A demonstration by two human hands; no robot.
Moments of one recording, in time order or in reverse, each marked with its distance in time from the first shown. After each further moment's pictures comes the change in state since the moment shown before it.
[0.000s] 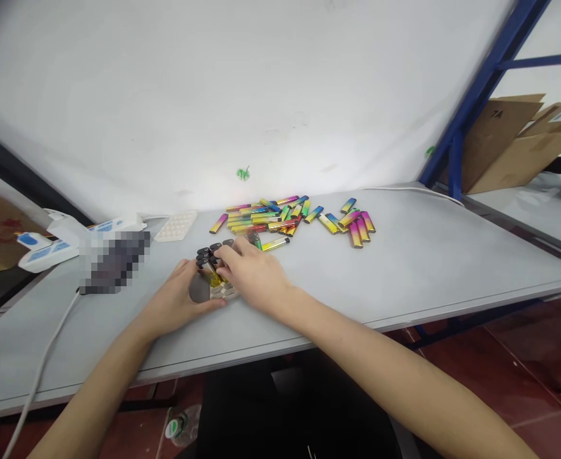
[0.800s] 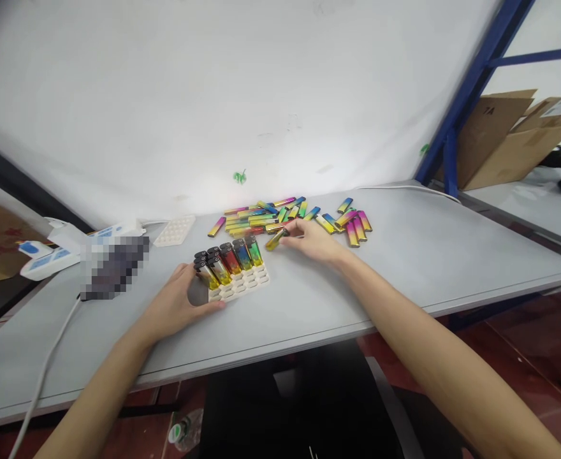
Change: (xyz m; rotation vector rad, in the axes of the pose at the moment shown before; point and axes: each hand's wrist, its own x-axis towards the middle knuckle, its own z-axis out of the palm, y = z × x) left_hand 0.000 0.001 -0.003 0.006 -0.027 -0.053; right_hand -0.003 0.117 -0.049 0.608 -0.038 0.469
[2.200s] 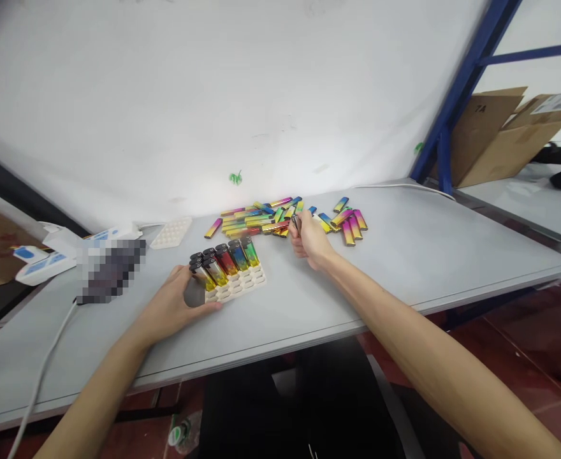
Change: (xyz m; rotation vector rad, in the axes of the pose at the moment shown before) left_hand 0.000 -0.002 0.001 0.005 0.007 0.010; right_hand -0.007 -0.025 0.011 0.667 0.142 0.251
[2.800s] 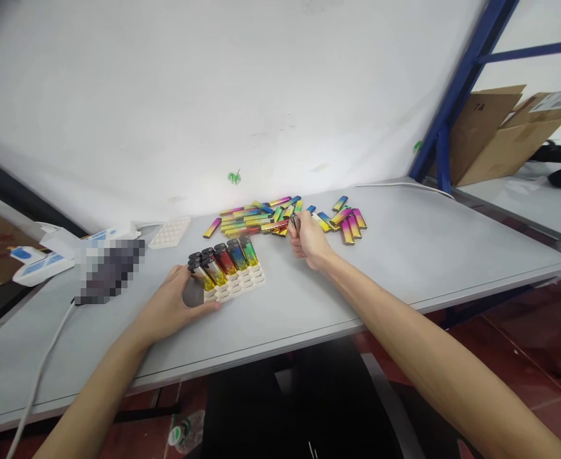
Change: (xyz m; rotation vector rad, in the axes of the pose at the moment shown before) left_hand 0.000 0.001 -0.001 0.005 -0.011 -0.001; right_hand -0.001 0.001 0.002 0.005 0.012 -0.002
